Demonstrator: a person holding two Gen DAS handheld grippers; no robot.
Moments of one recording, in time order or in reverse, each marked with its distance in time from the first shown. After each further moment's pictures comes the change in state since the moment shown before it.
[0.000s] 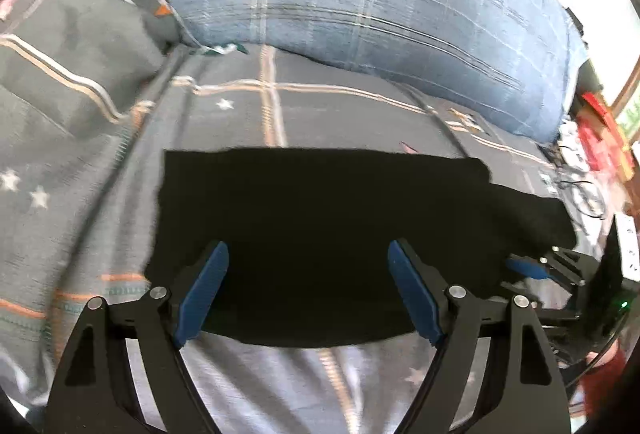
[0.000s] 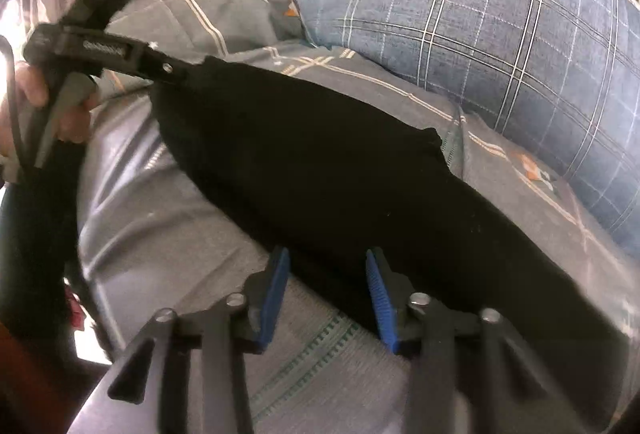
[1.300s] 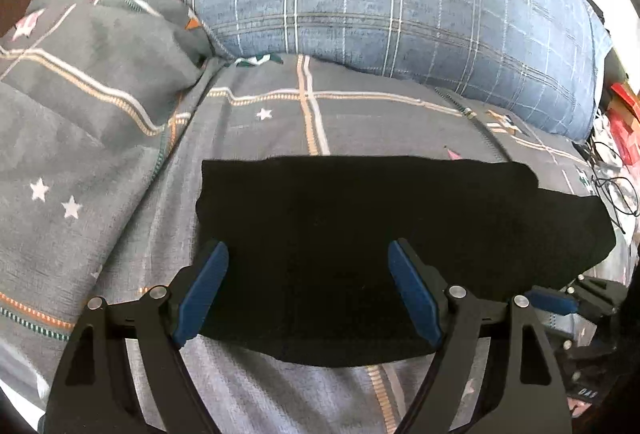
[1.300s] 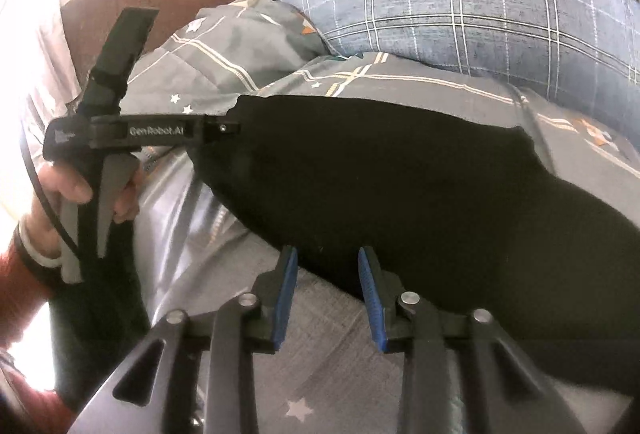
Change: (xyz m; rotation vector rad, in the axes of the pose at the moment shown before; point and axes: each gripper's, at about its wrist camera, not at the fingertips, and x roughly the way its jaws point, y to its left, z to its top) left arm 0.007 0.004 -0.002 0.028 -0.044 0.127; right arm 0.017 0.033 0.025 0.219 -0.059 0.203
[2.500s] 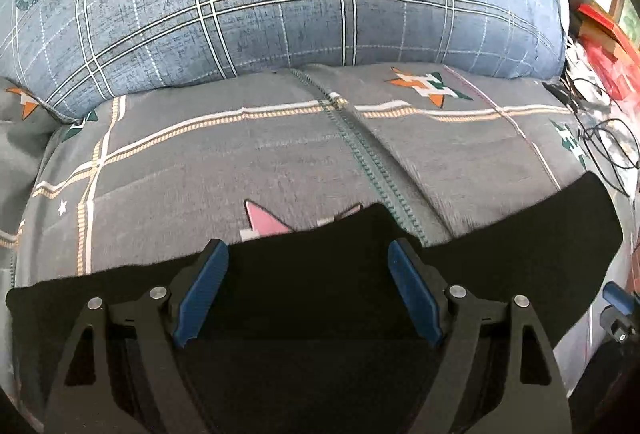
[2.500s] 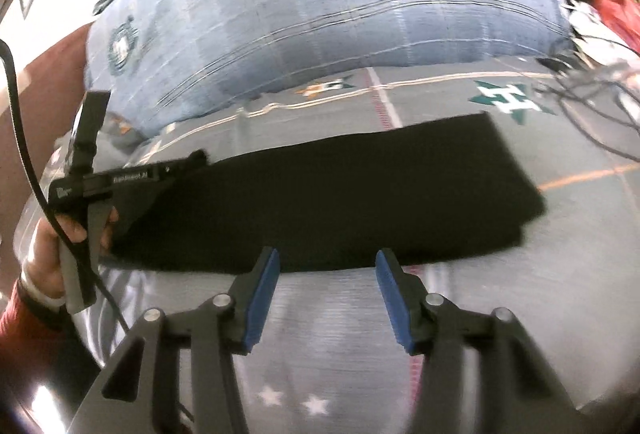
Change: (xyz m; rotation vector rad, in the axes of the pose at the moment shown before) left arm 0.087 -0.175 0.051 0.229 0.090 -0.070; right arm -0.145 -0.157 -0.088 0.528 -0.129 -0.382
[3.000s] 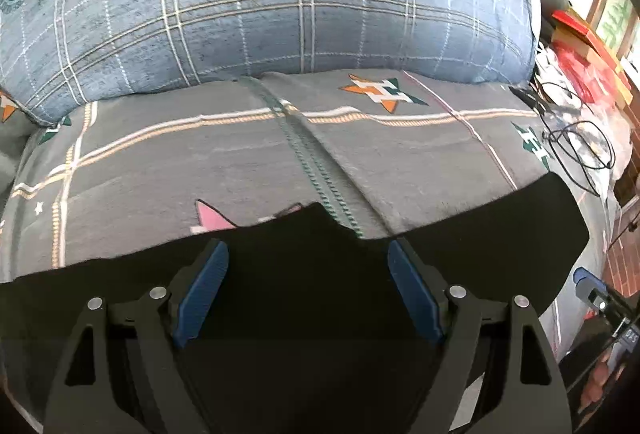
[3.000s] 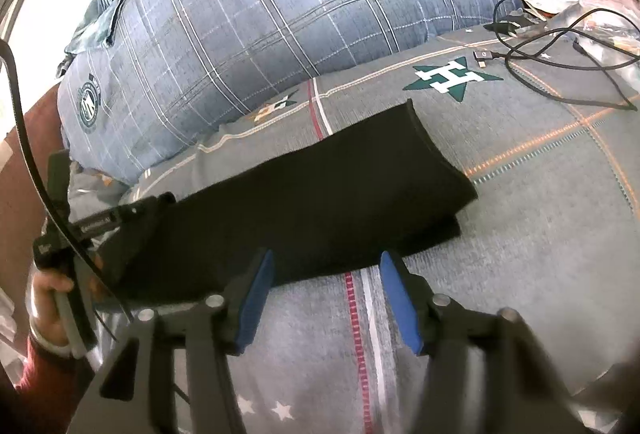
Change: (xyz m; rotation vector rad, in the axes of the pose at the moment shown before) left arm -0.012 -0.022 -0.003 0.014 -0.004 -0.109; right arm -0.008 -0.040 0.004 0.164 -0.029 0.004
